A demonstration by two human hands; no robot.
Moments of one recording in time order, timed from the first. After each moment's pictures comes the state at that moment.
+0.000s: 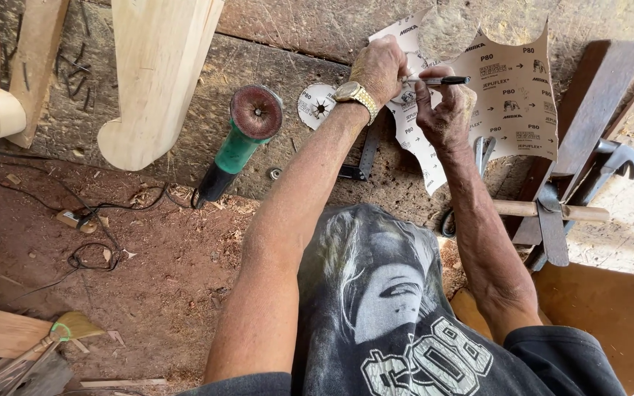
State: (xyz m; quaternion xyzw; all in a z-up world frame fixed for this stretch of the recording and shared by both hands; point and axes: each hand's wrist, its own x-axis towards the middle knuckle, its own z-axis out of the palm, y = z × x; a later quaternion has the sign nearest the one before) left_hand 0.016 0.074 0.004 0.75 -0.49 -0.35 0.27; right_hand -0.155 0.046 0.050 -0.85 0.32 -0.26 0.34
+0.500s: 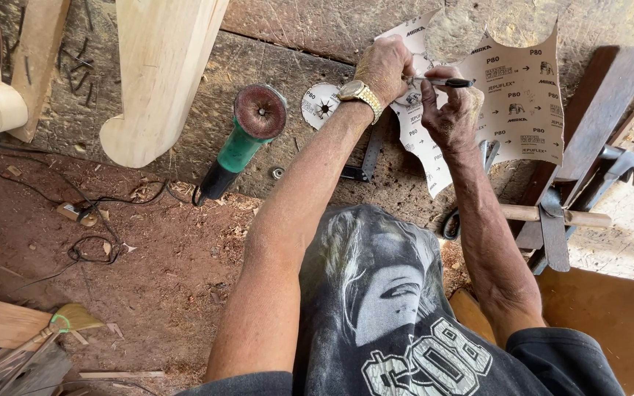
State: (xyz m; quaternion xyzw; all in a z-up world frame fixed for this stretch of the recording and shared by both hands) left_hand 0.021 0.071 0.007 0.74 -0.50 -0.36 0.27; right_hand -0.154 0.042 0.056 -0.86 0.32 -0.22 0.34
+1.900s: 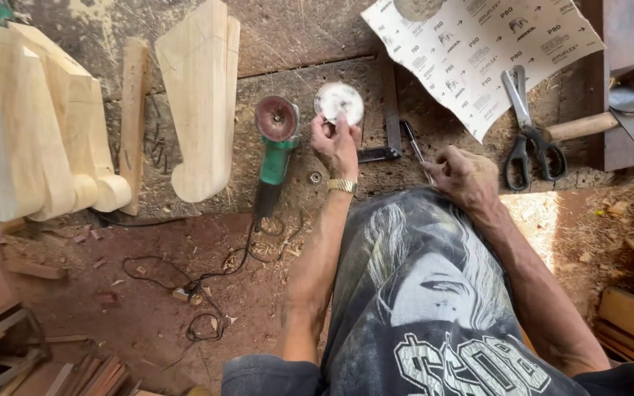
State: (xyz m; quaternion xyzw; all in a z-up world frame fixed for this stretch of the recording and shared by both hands) left_hand -0.007 0.247 0.040 0.78 -0.19 -0.30 0.52; right_hand -0.275 0.242 0.055 -0.87 0.45 -0.03 0.21
